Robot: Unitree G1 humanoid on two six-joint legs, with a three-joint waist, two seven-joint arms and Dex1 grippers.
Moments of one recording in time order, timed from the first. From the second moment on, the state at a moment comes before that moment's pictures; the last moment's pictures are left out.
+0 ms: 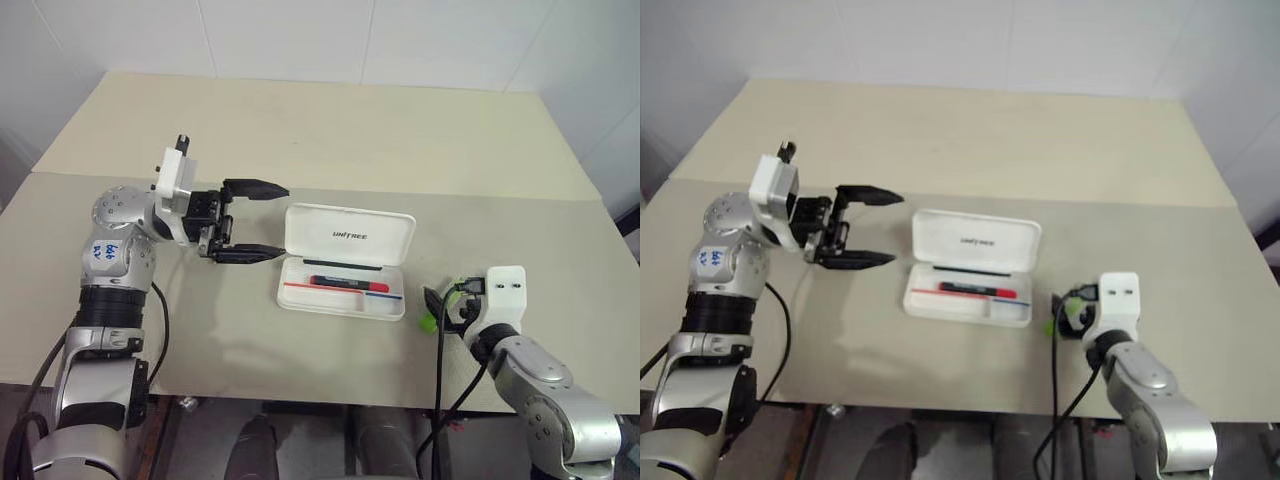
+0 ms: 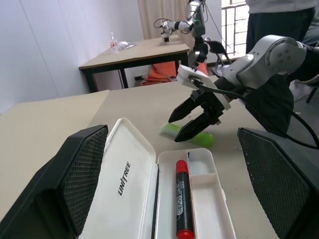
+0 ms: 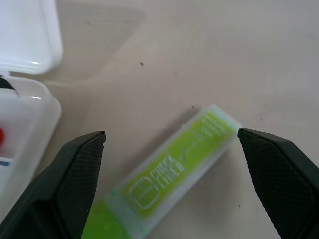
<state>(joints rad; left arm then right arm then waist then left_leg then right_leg) -0.80 0.59 0.06 0.35 -0.55 0.08 -1.50 0.01 -0.24 -0.21 -0.69 0.35 1.01 0.01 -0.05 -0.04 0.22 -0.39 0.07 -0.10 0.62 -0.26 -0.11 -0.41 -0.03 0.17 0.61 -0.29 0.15</state>
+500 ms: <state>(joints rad) -0.80 0.57 0.02 0.41 -0.54 0.03 -1.50 -0.03 -0.19 -0.20 -0.69 0.33 1.09 -0.05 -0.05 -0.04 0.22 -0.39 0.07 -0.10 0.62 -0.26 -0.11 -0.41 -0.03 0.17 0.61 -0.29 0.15</state>
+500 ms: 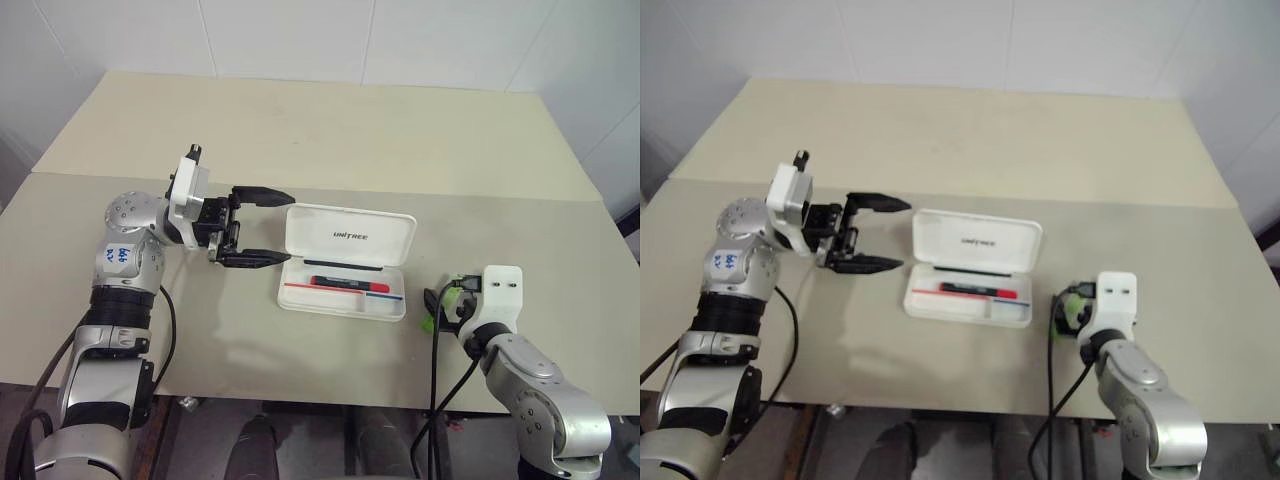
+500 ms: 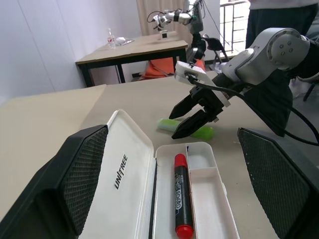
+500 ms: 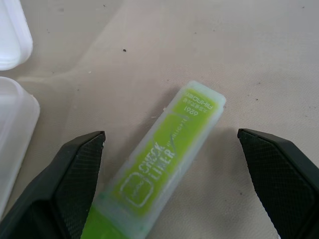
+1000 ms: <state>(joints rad) -0.81 0.56 0.02 0.41 -0.53 0.01 -1.50 -0.09 -0.21 -0.17 -0.64 0.31 1.09 -0.03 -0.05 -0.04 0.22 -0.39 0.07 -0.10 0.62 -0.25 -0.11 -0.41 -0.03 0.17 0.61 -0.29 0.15</state>
